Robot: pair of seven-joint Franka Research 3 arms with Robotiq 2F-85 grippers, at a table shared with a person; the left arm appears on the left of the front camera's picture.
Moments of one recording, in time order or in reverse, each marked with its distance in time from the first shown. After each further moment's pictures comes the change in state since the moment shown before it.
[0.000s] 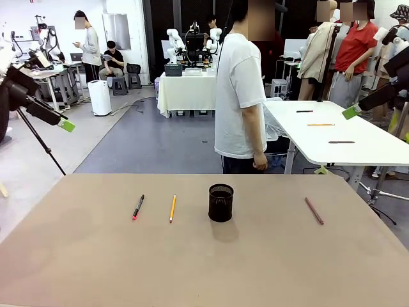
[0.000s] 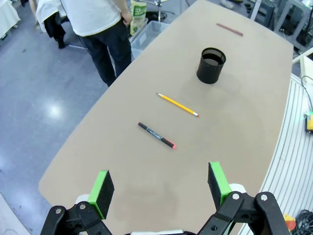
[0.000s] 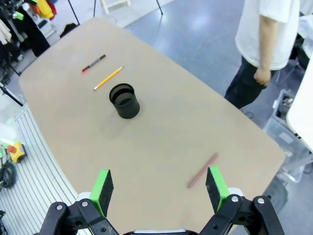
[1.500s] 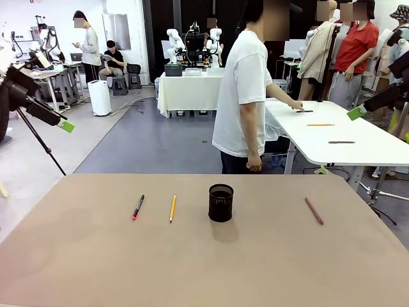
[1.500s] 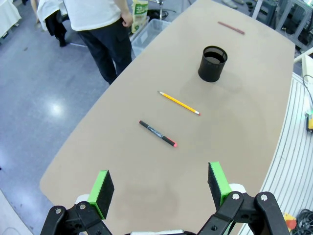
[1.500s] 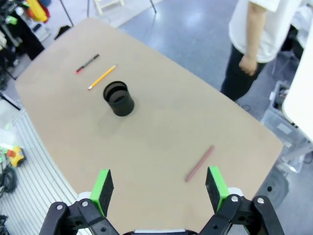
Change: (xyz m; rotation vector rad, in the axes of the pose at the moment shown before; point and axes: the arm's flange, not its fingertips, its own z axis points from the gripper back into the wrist) left arm 0.000 0.000 0.000 0.007 0.008 0.000; right arm -0.007 -0.010 0.002 -0.027 0.013 -0.053
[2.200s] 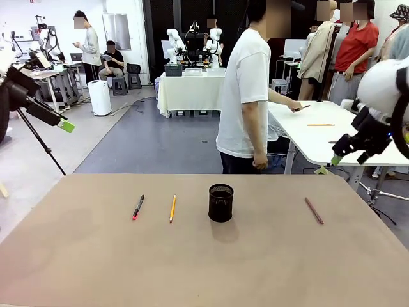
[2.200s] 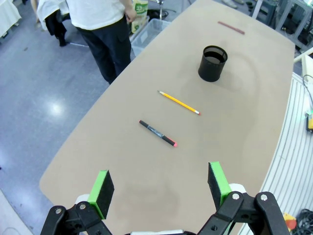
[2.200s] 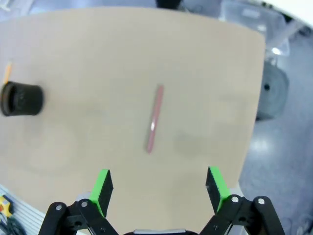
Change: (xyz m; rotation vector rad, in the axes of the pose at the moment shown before) left arm 0.000 0.001 -0.001 0.000 0.002 0.001; right arm -0.040 -0.089 -0.148 -0.268 0.374 -0.478
